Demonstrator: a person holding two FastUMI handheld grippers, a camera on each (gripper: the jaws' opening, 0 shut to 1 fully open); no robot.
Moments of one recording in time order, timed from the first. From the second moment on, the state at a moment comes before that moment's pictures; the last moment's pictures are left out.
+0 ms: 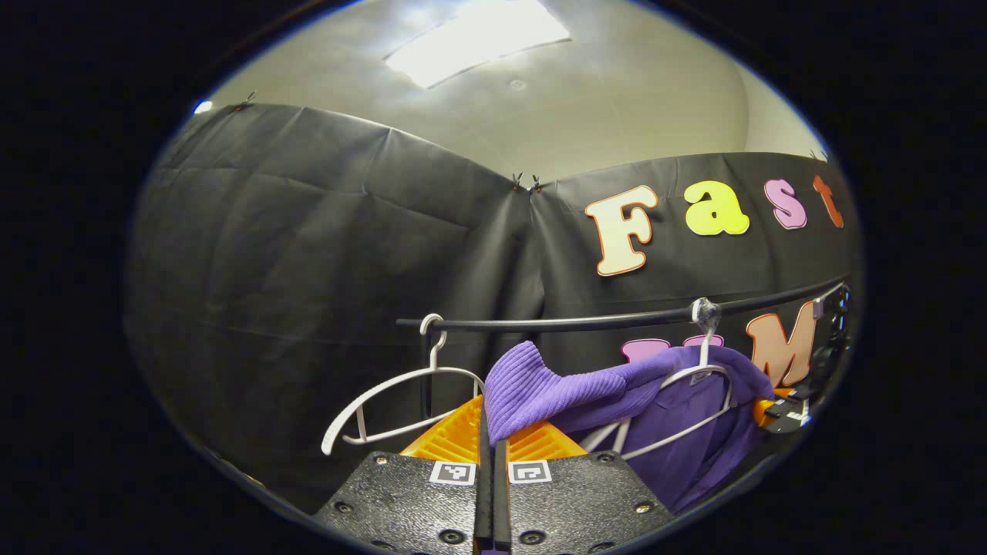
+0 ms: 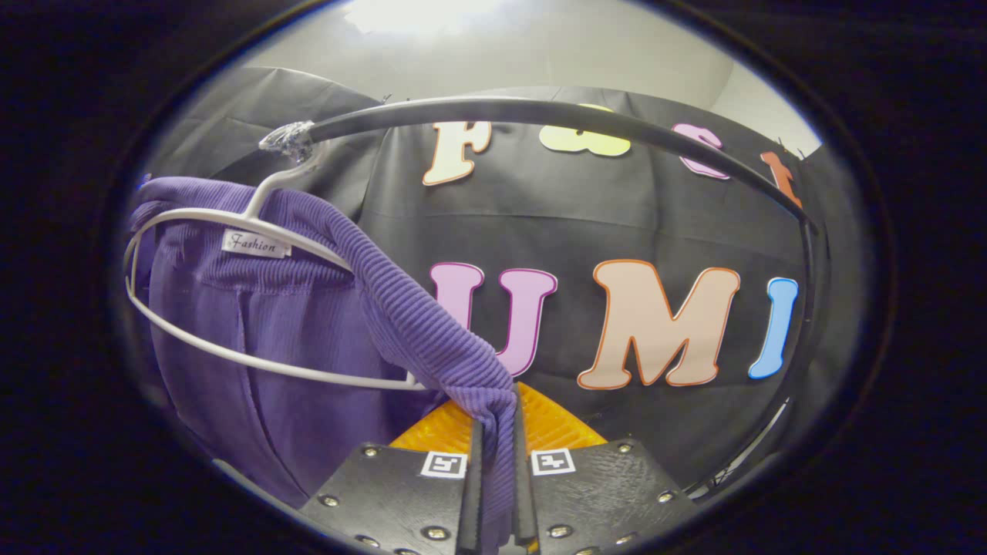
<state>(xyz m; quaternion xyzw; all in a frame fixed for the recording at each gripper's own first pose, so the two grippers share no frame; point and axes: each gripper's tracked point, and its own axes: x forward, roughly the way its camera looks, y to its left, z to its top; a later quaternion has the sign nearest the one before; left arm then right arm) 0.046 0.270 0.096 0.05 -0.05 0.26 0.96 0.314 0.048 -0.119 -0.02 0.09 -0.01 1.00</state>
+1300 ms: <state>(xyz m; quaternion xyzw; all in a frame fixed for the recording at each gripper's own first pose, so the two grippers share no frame) 0.074 0.289 -0.007 0.03 0.03 0.25 0.97 0.362 0.023 -0.123 -0.02 0.07 -0.05 1.00</state>
